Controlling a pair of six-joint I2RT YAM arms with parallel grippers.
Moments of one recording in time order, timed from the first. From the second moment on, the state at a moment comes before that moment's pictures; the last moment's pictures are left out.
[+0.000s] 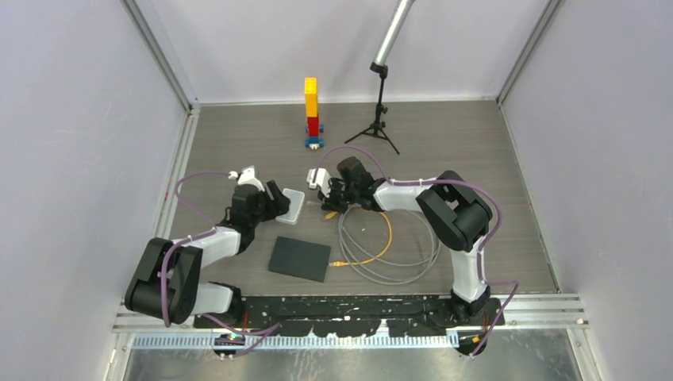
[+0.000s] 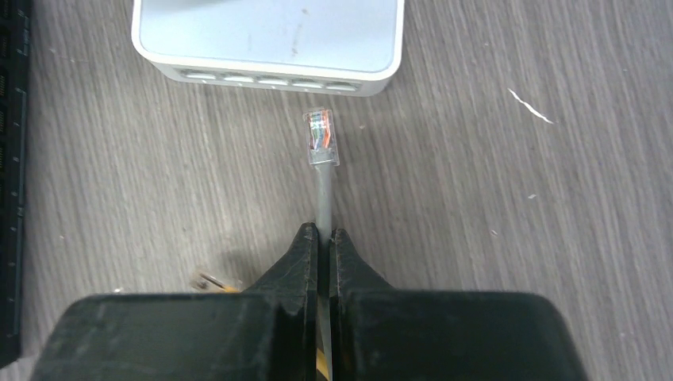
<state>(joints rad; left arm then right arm) -0.25 1.32 0.37 0.41 -0.01 -0.53 0.73 1.99 1.13 0.14 -0.44 -0.49</state>
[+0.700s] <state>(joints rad) -0.26 1.33 0.39 0.41 0.02 -0.52 0.77 1.99 1.19 0.08 -0.35 -0.35</state>
